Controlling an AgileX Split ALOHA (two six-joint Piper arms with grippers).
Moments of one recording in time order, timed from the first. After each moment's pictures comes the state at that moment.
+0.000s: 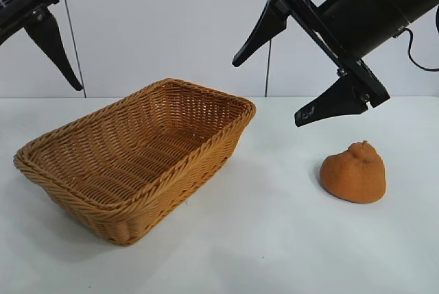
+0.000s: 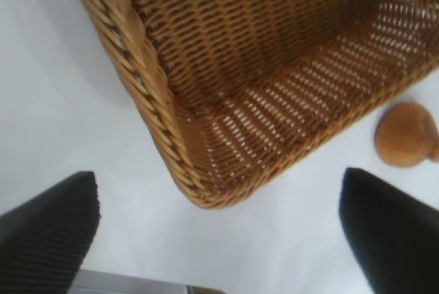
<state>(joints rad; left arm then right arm) -0.25 1.43 -0.92 -0.42 0.72 -0.71 0.27 1.71 -1.12 0.88 0.81 -0.25</state>
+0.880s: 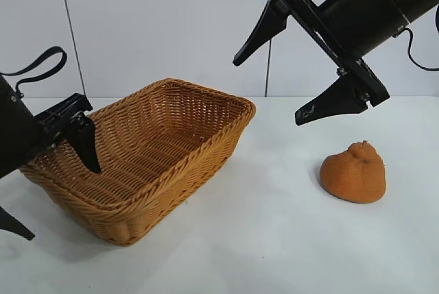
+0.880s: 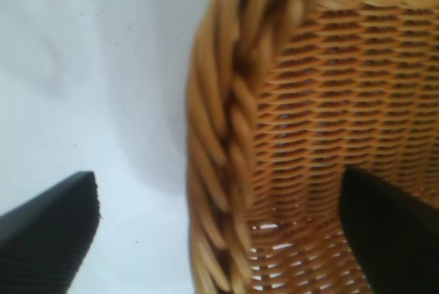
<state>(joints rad) -0.29 1.76 -0.82 -0.41 0.40 -0.94 0.27 1.71 -1.12 0.88 0.80 -0.25</state>
